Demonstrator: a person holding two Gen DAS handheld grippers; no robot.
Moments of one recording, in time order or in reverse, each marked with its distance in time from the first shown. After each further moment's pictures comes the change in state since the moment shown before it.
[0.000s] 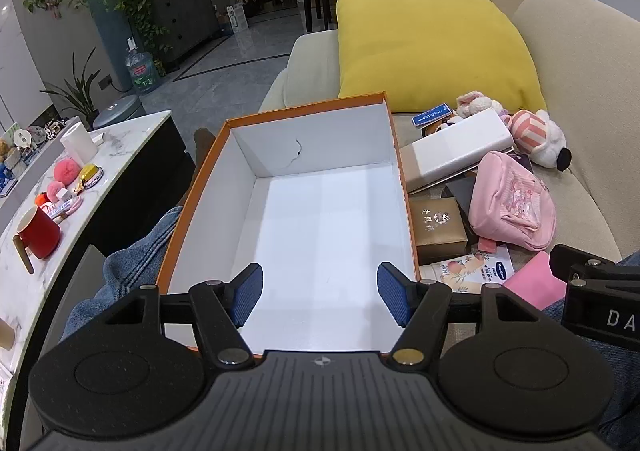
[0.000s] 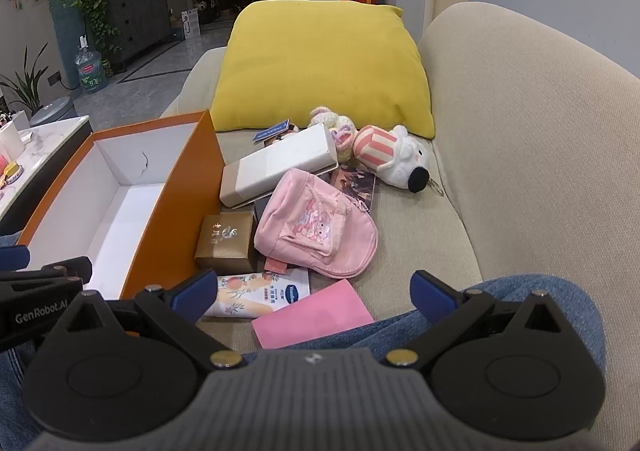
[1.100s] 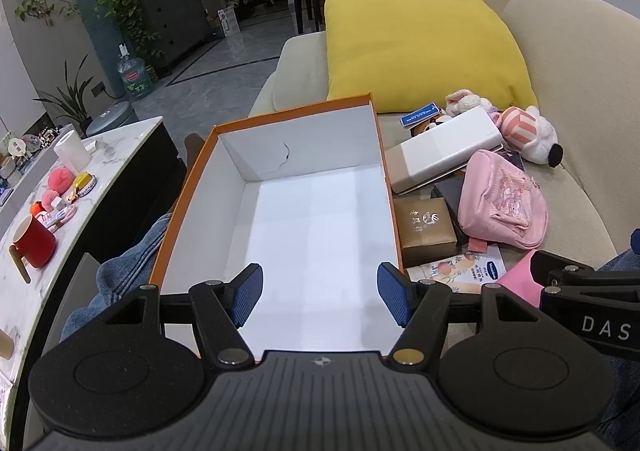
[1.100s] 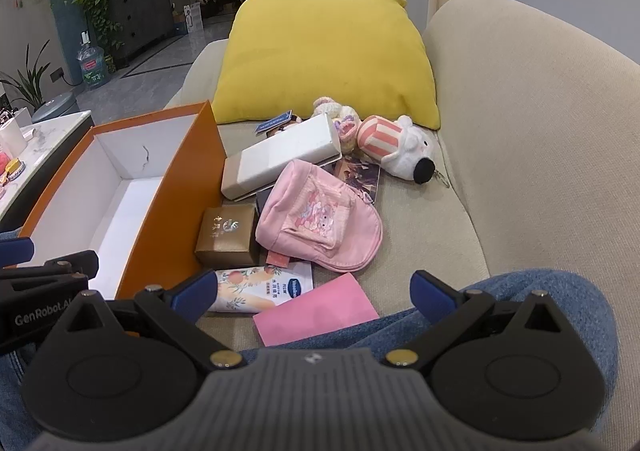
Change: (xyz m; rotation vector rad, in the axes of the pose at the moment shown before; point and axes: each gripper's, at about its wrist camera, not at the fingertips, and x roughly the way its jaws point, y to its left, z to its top) left arm -0.001 -0.008 0.003 0.026 -0.002 -0.012; right arm 0.006 -0.002 -0.001 0.007 0.022 0.012
